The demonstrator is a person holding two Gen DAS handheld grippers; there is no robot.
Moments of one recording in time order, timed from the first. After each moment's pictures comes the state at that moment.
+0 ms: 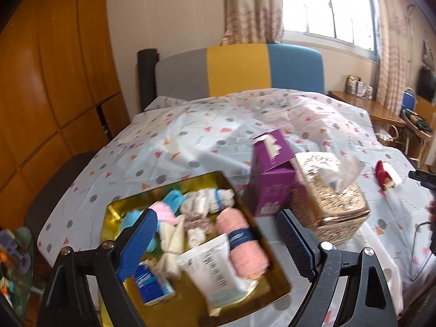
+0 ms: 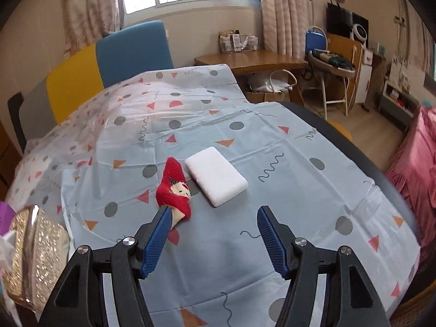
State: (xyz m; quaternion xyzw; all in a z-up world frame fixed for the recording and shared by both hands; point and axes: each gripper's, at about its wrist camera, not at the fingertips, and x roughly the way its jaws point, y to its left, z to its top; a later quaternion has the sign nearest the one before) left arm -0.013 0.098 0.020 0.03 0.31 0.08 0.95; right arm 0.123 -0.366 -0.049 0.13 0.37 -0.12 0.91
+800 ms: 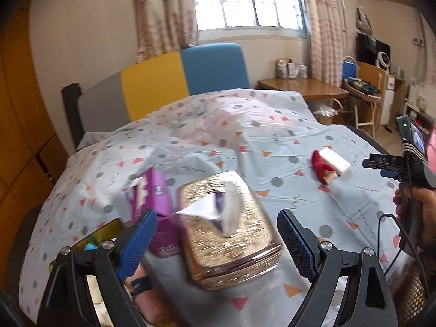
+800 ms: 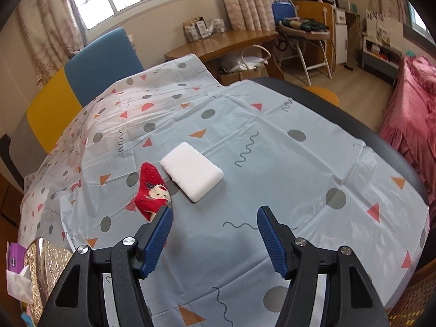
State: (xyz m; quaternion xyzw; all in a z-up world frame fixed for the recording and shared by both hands) left arm 0.052 -0.051 0.027 0.11 0.31 -0.08 0.94; right arm 0.118 -0.404 -0.060 0.23 0.39 -0.16 0.88
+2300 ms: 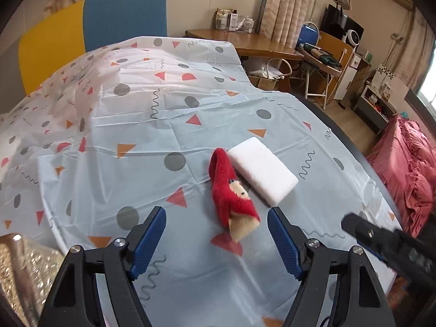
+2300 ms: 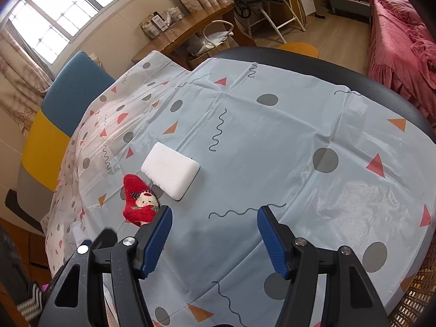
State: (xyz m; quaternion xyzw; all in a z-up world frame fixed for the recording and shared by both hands) left arm 0.229 -0.267 -0.072 0.06 0.44 -0.22 0.87; right arm 0.105 -0.443 -0.079 0.37 0.40 -0.18 0.82
